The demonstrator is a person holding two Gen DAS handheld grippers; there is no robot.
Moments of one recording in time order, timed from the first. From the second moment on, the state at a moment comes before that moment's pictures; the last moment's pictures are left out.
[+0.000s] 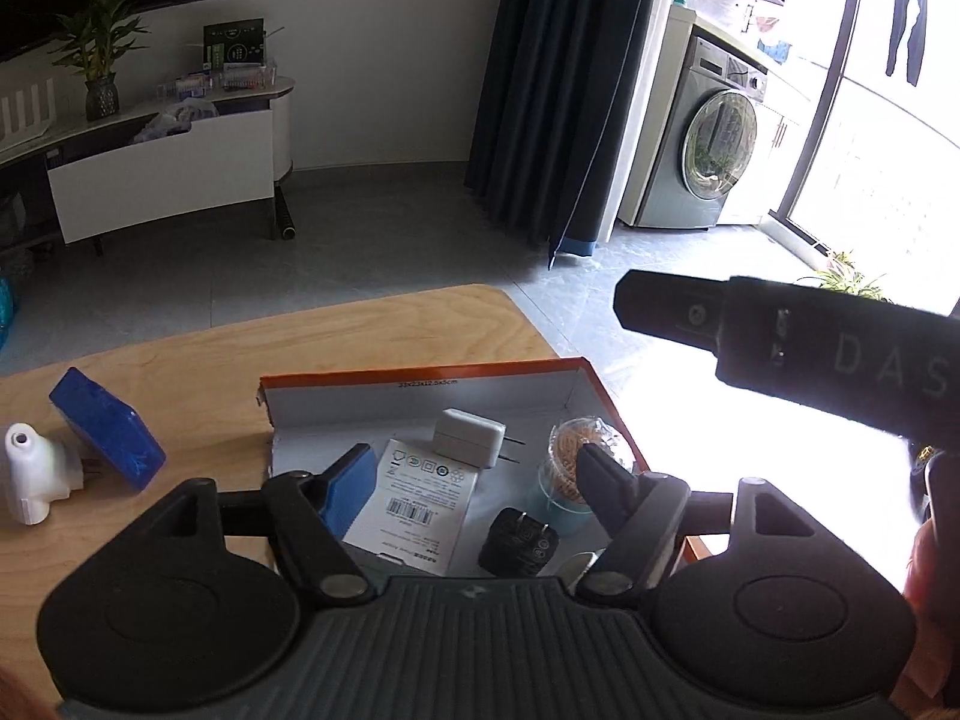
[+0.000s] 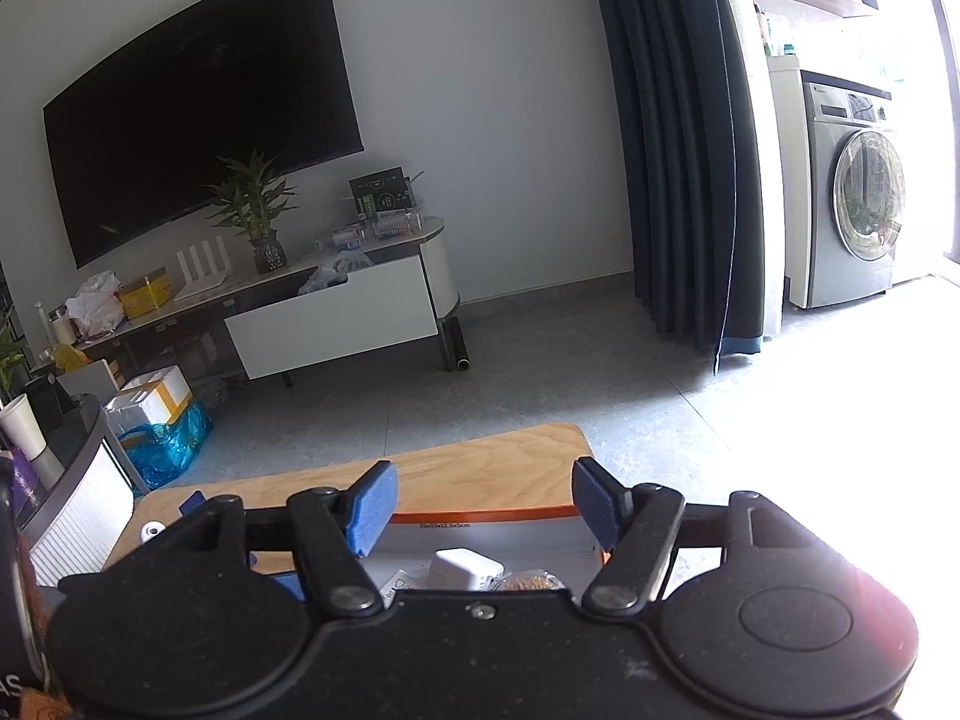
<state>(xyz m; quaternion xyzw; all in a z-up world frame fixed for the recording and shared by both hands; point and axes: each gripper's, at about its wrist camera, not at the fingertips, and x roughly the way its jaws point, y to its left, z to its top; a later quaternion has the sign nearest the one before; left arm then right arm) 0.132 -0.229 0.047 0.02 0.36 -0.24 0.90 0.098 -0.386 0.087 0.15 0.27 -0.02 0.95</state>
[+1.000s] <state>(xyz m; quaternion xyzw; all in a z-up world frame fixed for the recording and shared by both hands) 0.127 -0.089 0.040 -0.02 0.38 -0.11 0.92 0.119 -0.266 0.077 0.11 0.33 0.07 0.94</state>
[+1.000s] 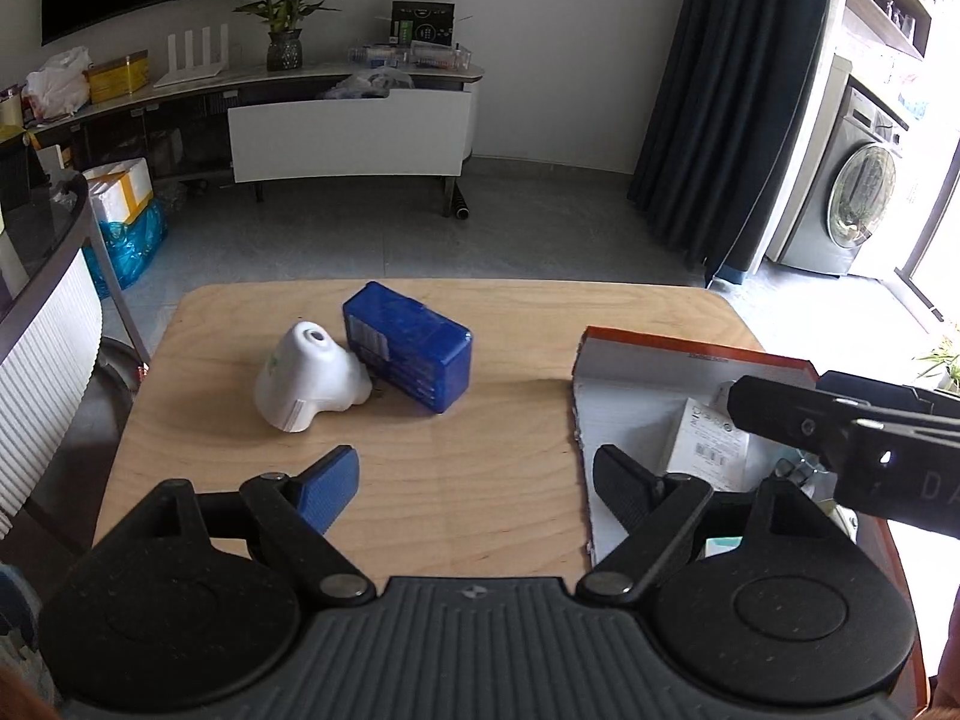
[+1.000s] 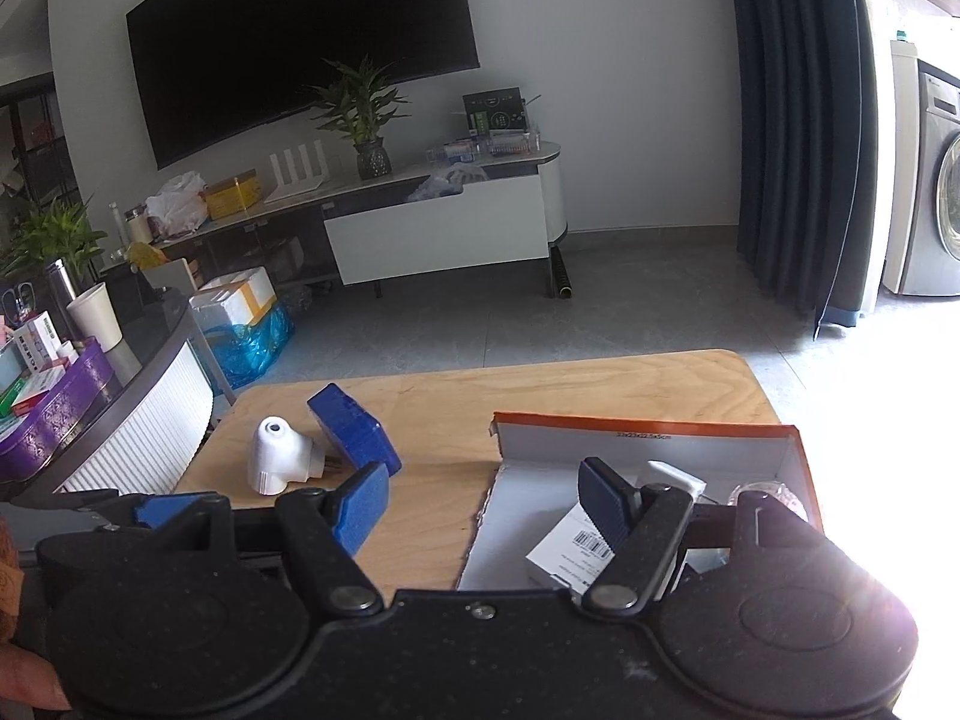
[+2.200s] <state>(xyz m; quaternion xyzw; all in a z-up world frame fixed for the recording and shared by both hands) 0.228 -0.022 -0.040 0.12 0.33 -0.17 0.92 0.161 -0.222 0.053 0.08 0.35 0.13 0.92</state>
